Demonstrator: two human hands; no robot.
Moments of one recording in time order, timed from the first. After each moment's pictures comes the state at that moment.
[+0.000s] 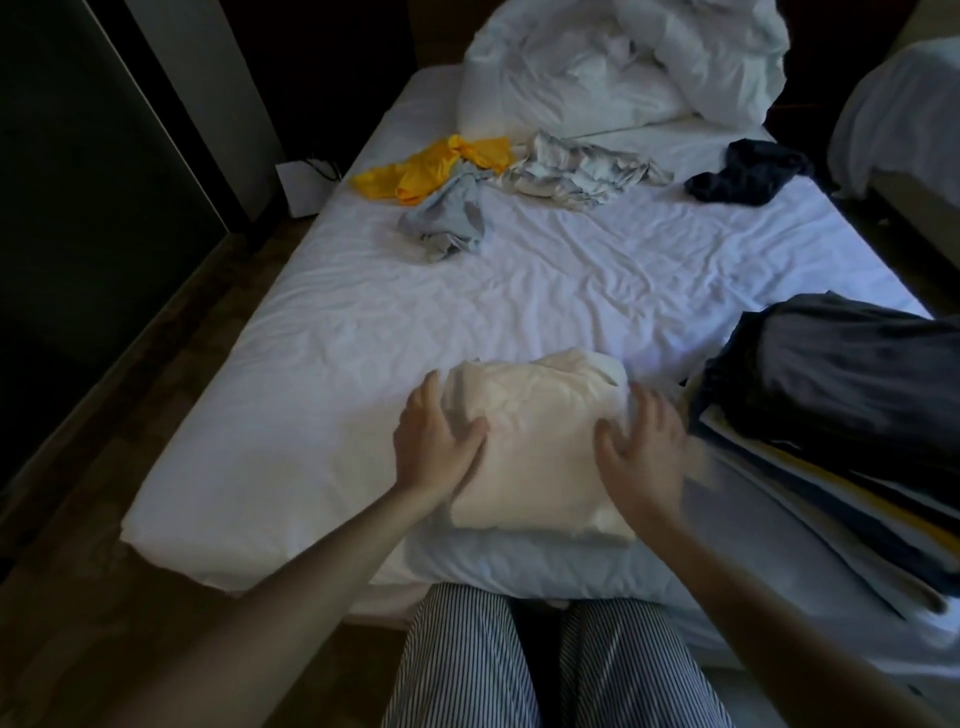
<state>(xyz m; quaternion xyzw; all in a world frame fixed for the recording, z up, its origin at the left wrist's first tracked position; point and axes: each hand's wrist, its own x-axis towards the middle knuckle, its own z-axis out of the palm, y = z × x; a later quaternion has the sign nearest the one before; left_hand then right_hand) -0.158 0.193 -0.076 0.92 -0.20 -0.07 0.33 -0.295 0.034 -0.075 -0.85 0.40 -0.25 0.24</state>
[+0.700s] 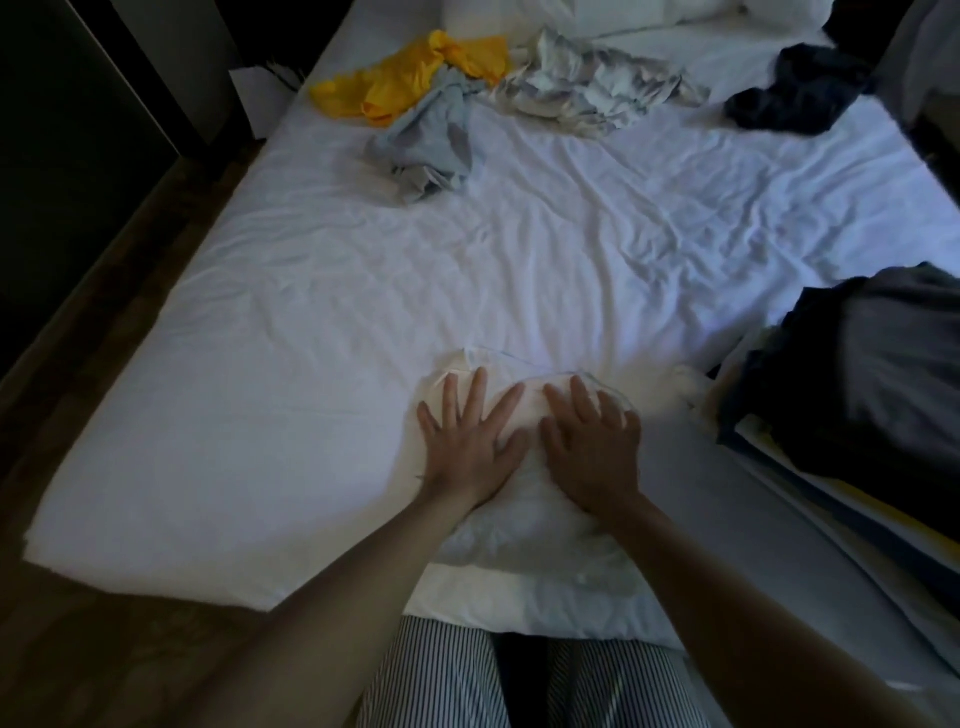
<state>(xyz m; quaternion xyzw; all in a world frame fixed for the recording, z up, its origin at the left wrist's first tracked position) -0.136 0.126 -0.170 0.93 -0.34 -0.13 0.07 -0.224 0.001 -0.161 -0.95 0.28 -0.01 0.13</state>
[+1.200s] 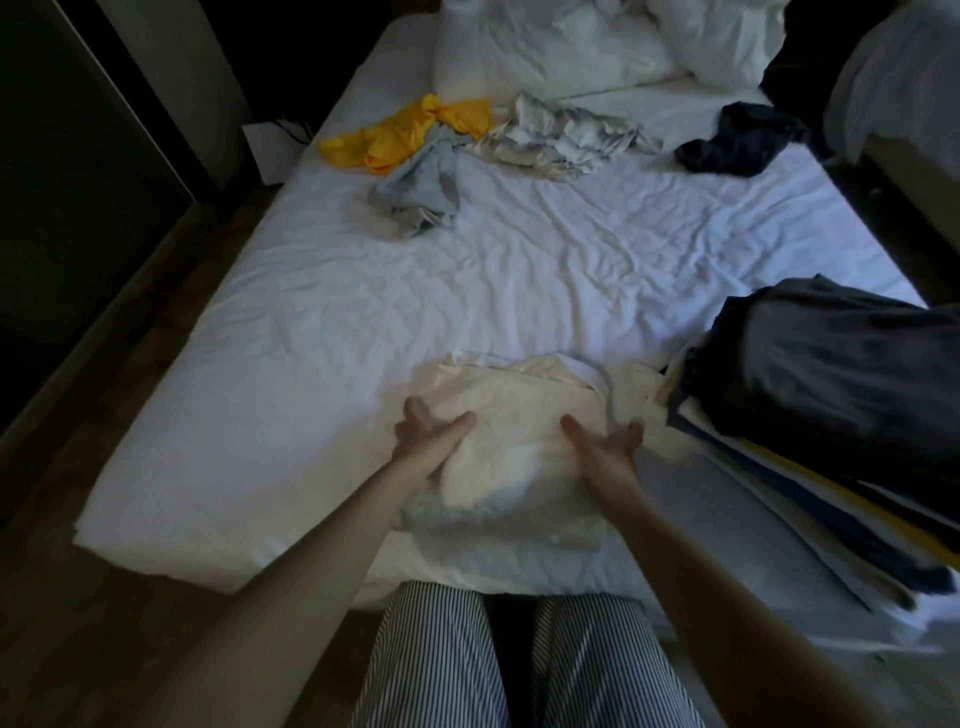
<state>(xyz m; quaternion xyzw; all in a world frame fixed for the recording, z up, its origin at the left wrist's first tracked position) -0.140 0.156 -0.112 0.89 0.00 -0.29 0.36 -0.279 0.006 -0.112 -0.62 0.52 -0.10 0.58</state>
